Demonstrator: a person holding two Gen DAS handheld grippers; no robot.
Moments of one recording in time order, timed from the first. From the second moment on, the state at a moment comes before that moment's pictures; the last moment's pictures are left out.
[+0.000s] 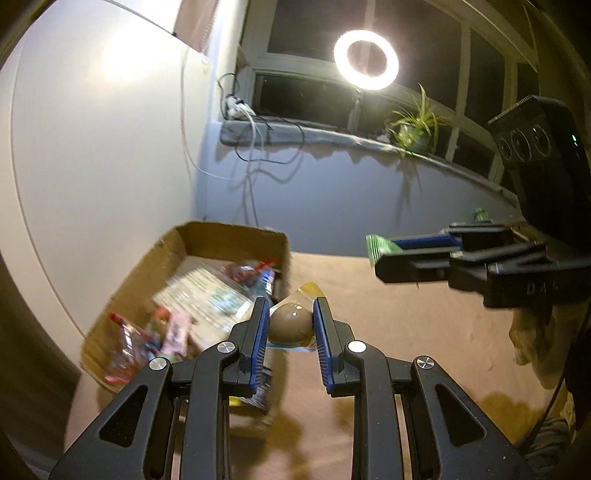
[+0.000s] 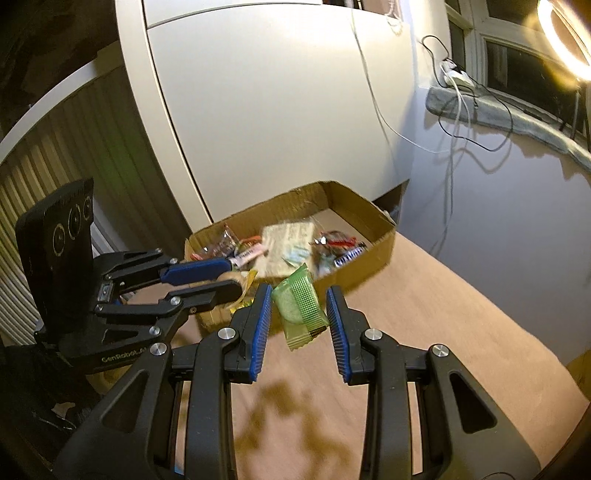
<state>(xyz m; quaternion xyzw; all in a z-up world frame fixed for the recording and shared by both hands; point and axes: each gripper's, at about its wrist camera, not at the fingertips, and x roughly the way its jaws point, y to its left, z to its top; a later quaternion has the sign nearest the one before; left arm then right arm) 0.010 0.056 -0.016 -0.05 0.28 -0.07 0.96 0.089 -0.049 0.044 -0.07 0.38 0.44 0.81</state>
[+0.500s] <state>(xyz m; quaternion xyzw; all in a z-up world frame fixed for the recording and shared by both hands) 0.022 0.093 -0.019 -0.05 0.27 -0.02 0.96 0.121 0.017 0.041 -0.09 0.37 0.44 0.81</state>
